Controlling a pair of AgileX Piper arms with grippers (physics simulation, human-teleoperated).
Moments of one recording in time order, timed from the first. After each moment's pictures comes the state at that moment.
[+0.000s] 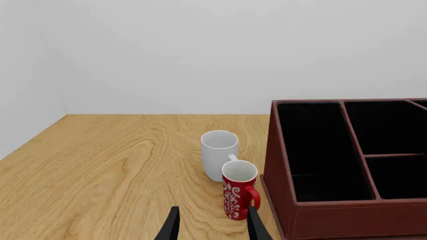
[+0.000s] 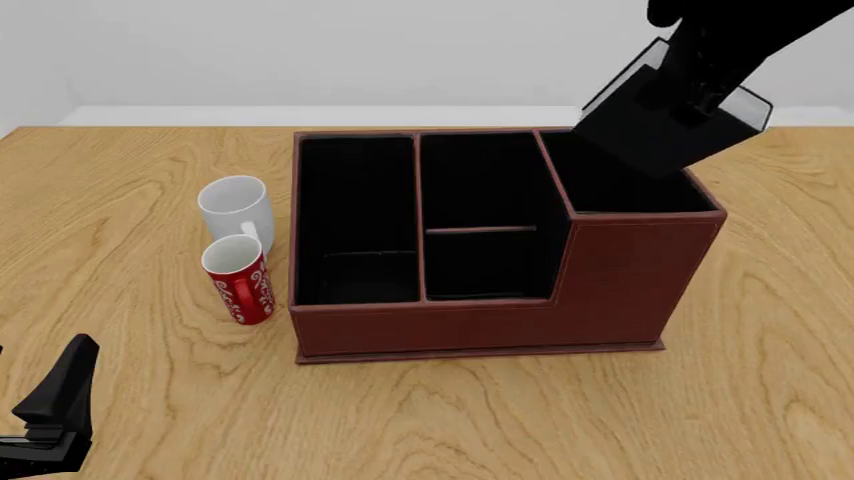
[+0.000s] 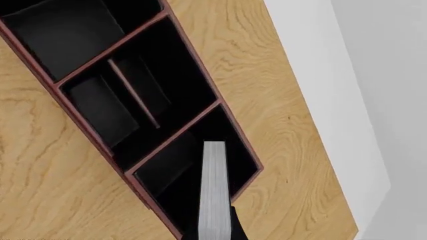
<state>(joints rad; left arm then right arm) 0.00 0.00 0.00 0.00 0.00 0.26 1.48 -1.76 1.22 -0.88</state>
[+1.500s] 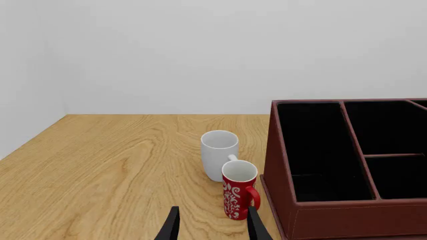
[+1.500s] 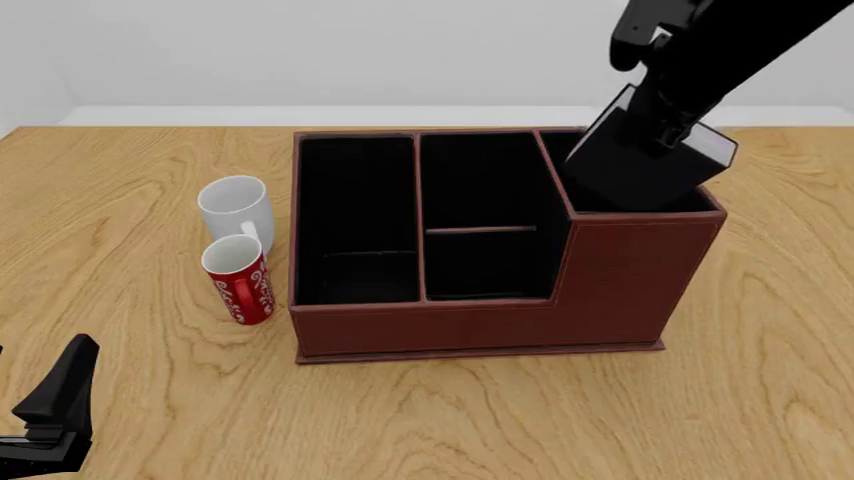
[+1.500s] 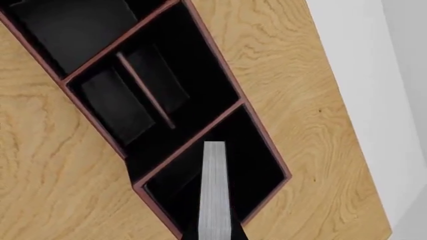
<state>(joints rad) 0.00 0.00 0.00 0.00 0.00 0.26 1.55 -1.71 1.22 -0.84</state>
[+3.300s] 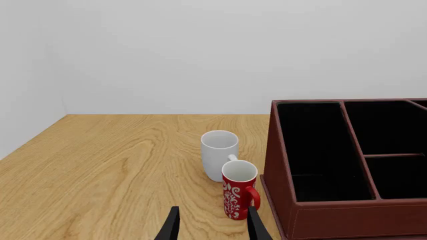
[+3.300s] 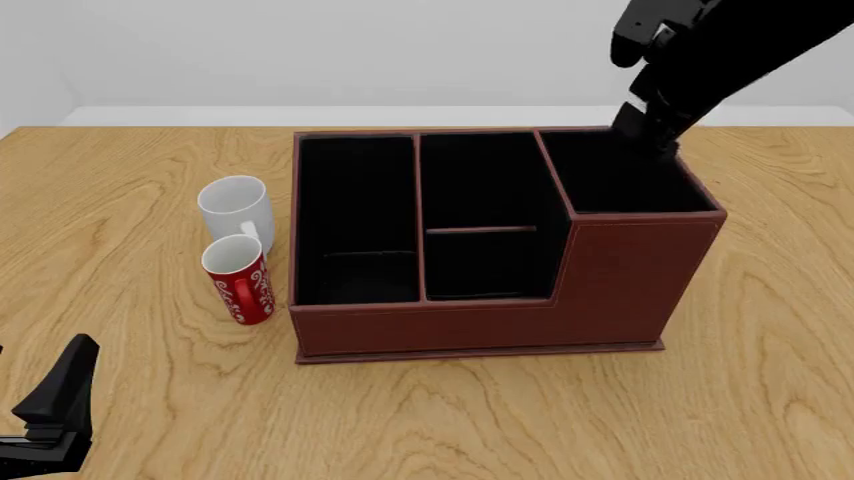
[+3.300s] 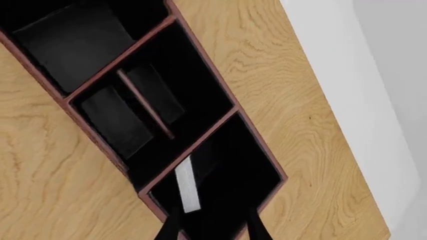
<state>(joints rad) 0.00 0.00 0.00 0.00 0.00 0.29 1.48 -1.62 1.11 -0.78</state>
